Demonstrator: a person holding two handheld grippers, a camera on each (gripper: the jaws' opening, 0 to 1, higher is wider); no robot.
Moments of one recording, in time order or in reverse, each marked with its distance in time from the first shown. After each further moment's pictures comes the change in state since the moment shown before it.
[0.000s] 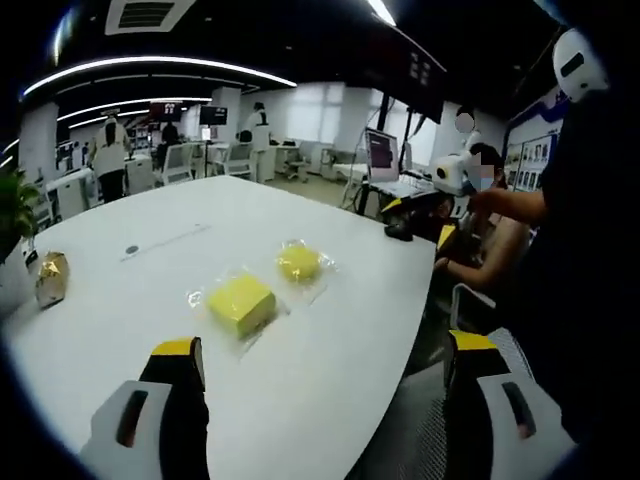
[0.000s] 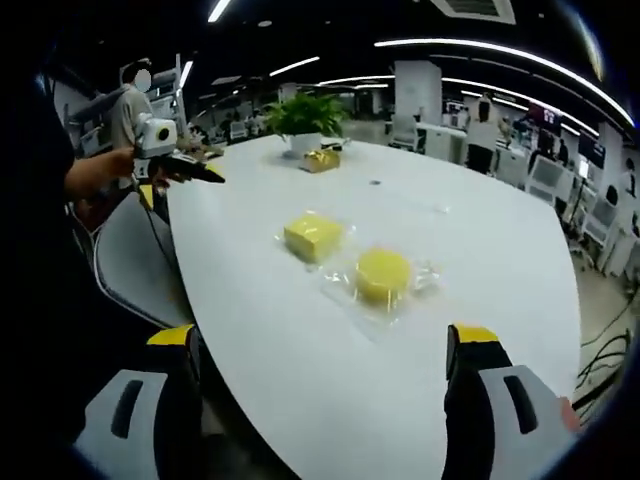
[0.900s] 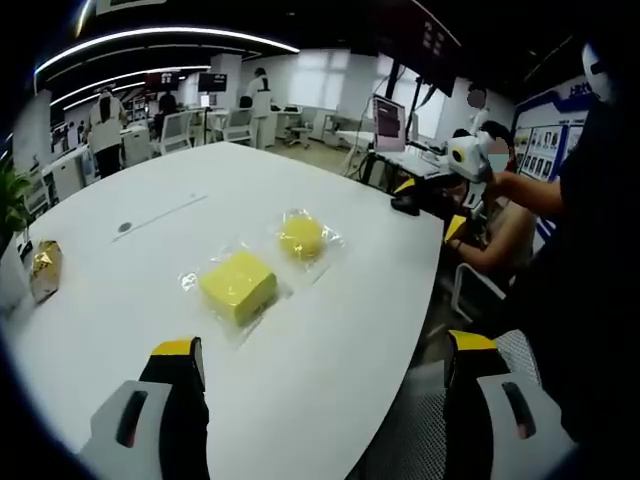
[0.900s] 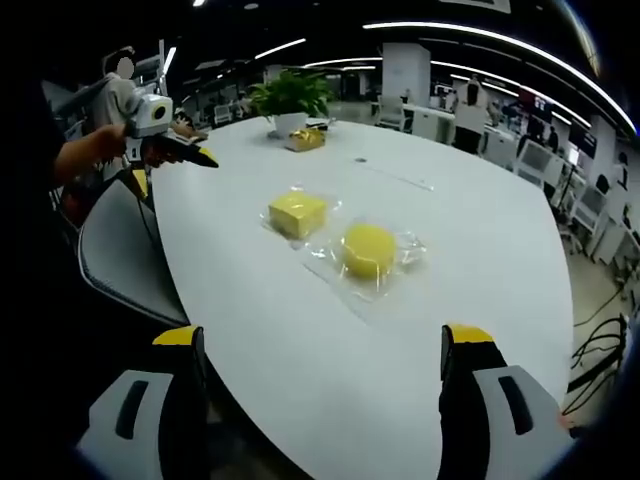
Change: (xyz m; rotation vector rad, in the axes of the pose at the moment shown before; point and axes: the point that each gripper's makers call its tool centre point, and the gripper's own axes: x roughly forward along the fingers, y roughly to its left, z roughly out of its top) left arm 0.029 0.010 0.009 -0.033 0.113 0.003; right arm -0.002 -0.013 -0.020 0.042 0.072 -0.064
